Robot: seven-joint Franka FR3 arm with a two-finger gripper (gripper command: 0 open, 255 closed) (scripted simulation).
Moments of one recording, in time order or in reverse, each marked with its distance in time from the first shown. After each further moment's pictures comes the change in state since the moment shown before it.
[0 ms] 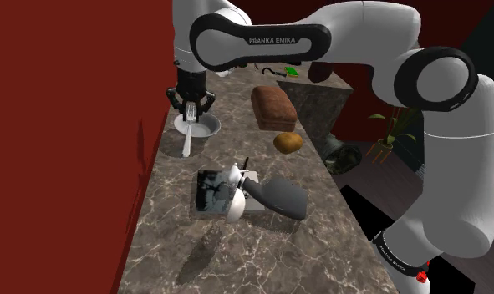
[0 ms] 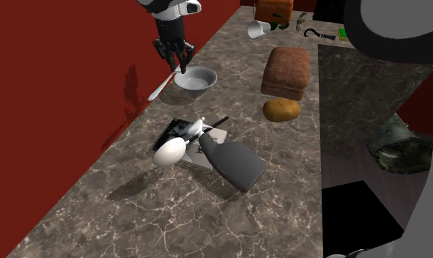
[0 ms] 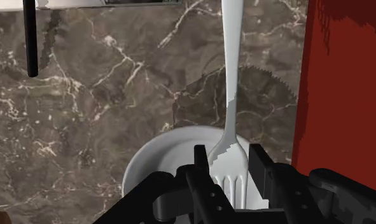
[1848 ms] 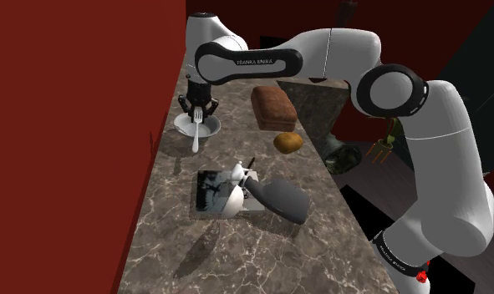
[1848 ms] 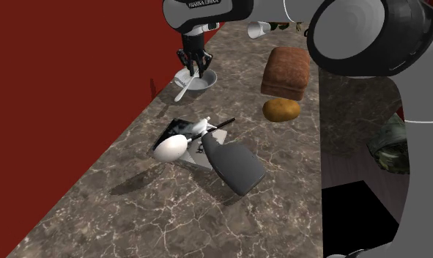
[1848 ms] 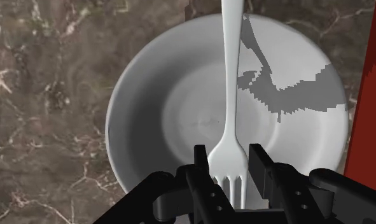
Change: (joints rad) arm -0.045 0.188 -0.060 0.138 -0.045 0.059 -0.124
